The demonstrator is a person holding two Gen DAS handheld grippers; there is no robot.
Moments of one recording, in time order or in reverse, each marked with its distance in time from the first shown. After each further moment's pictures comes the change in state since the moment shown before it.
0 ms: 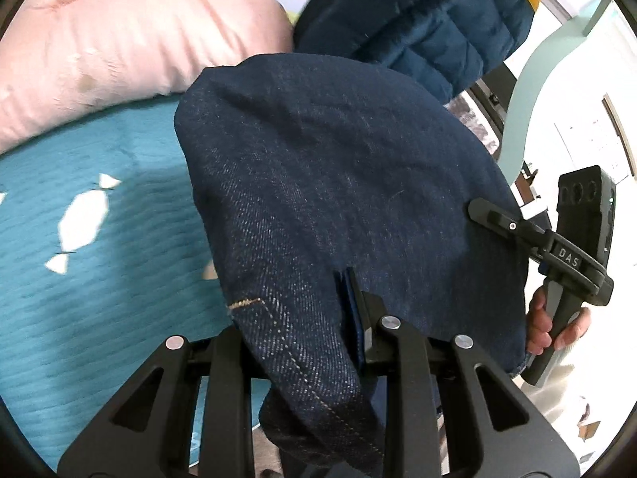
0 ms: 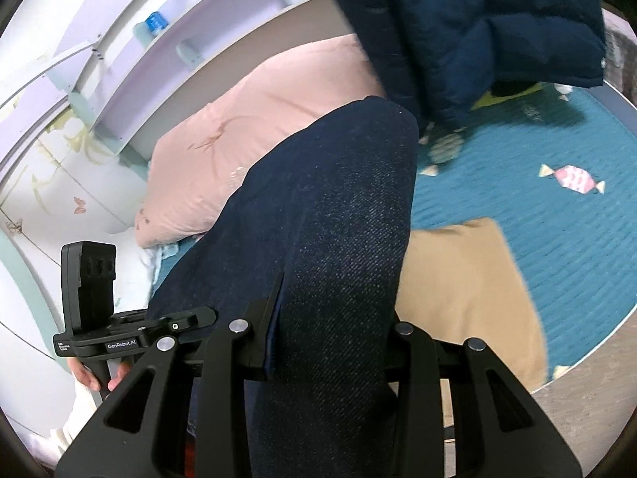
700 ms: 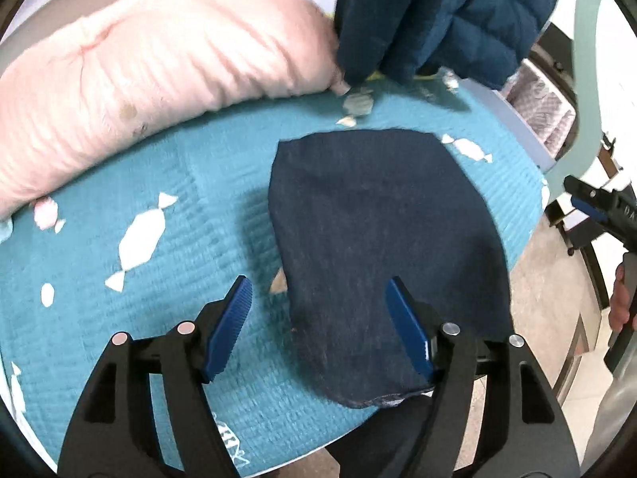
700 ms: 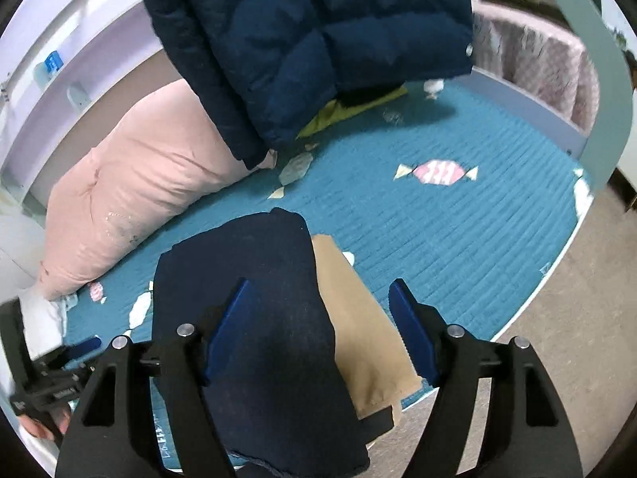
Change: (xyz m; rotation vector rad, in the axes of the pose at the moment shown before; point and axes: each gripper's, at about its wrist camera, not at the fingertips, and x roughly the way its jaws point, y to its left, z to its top) left arm 0.043 -0.022 -0.012 0.116 -0.040 0.369; right arm -0.034 -0.077 -0.019 0.130 -0.127 -0.382
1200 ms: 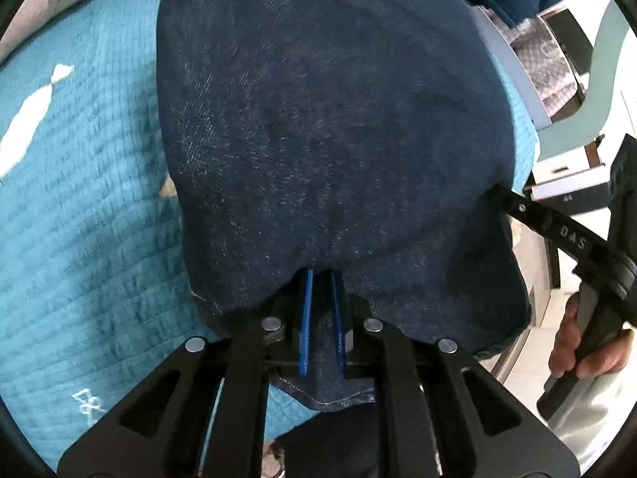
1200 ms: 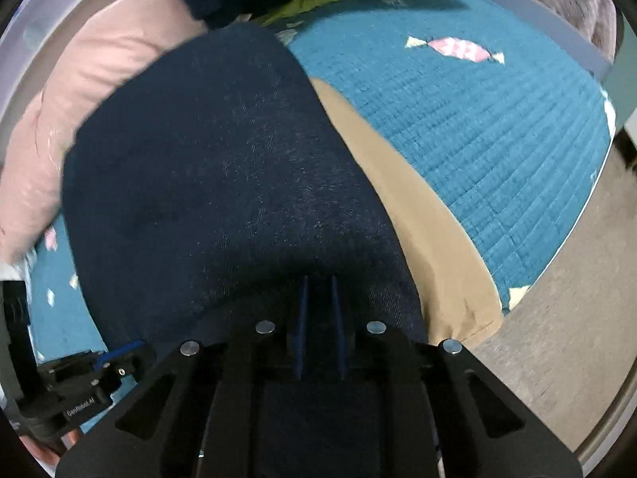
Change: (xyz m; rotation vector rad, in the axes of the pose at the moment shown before) left arm 0.133 -0.010 -0.039 -0.087 0.306 -0.185; right arm 0.131 0.006 -0.069 0.045 0.287 -0.077
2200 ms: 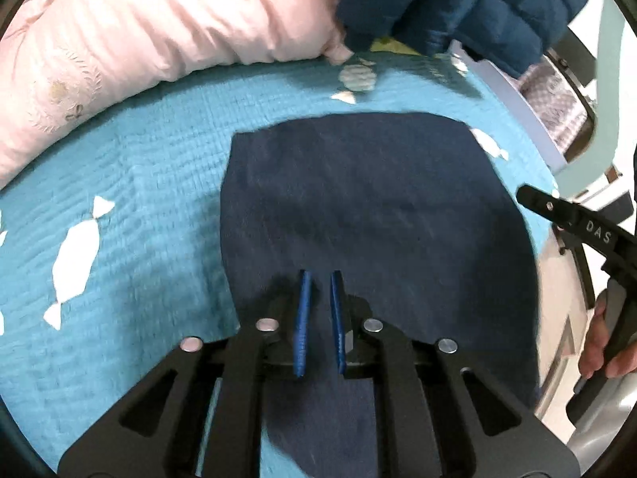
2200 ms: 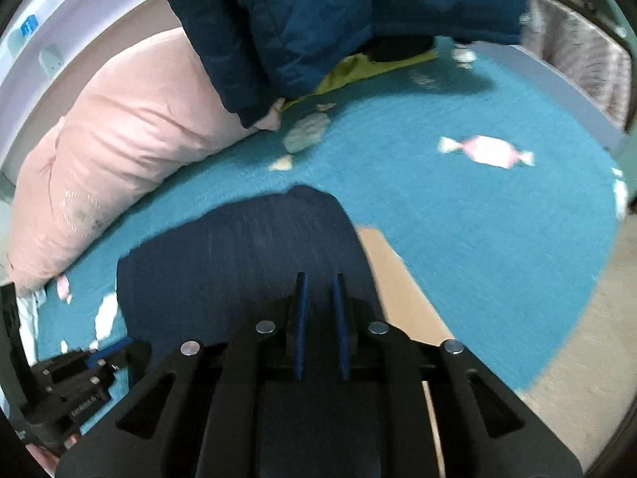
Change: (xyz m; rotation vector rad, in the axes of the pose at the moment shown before) left arm -0.044 0.011 0.060 0.054 -0.203 0.114; right arm -0.032 0.036 0.075 -0.047 -0.170 -0.010
